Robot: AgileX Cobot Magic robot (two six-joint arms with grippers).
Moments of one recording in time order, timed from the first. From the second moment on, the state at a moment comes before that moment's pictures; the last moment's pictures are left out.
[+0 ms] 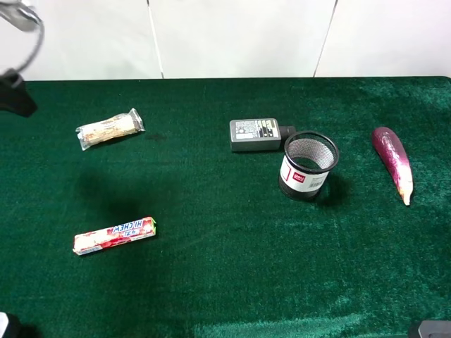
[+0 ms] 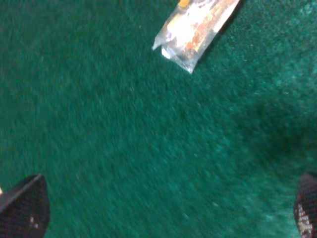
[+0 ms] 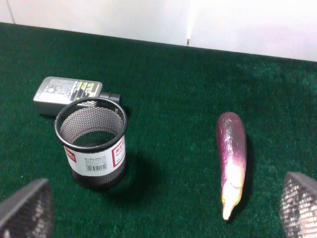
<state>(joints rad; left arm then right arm) -0.03 1.42 -1.02 0.05 0.75 0.60 -0.04 -0.01 -0.50 0.24 1.03 -0.24</state>
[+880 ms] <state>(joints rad) -0.14 1.94 -1.15 0.06 0.51 0.97 -0.04 -0.01 -0.50 0.24 1.03 -0.24</state>
